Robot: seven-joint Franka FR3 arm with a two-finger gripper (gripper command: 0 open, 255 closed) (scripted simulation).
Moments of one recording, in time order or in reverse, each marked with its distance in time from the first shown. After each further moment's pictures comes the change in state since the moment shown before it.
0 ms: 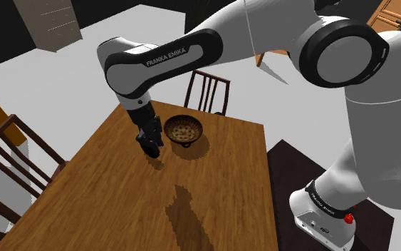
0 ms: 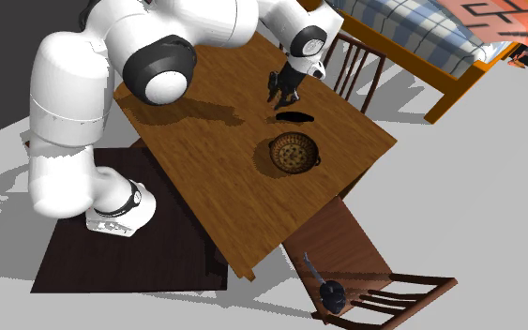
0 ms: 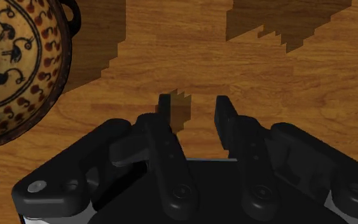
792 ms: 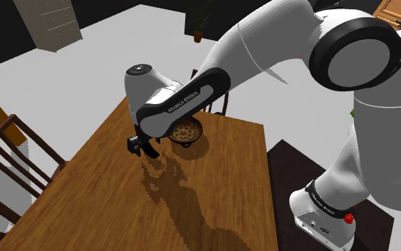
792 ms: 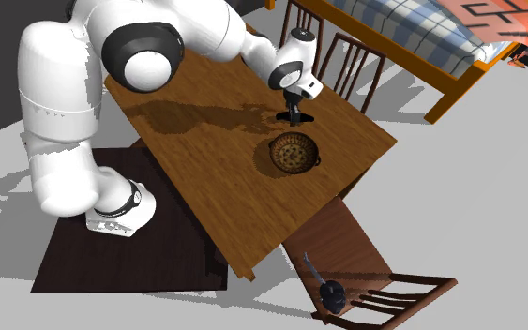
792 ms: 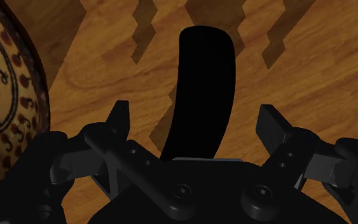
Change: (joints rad) arm 0.120 -0.066 -0.171 -0.349 -0.060 0.734 0.585
